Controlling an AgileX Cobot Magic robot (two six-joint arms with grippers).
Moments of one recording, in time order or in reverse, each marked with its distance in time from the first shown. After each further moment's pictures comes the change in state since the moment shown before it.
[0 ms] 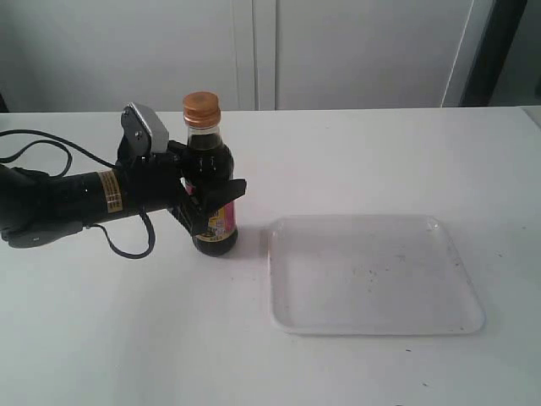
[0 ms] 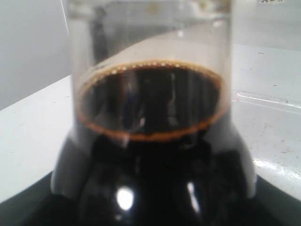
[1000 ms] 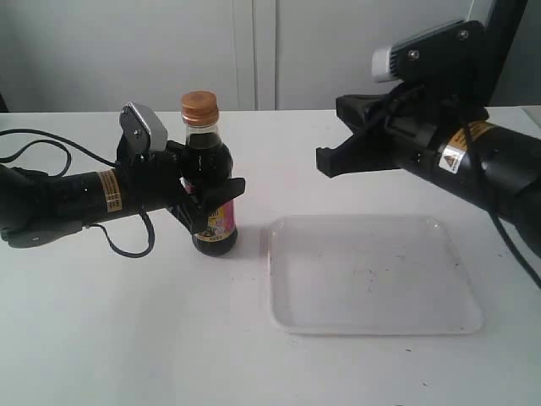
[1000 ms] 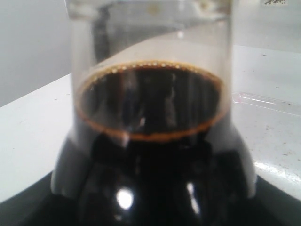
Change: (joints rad) left arm 0.000 0.000 0.000 -0.006 0.003 -0.018; right arm 0.328 0.552 -0.082 -0.015 -0.326 -0.079
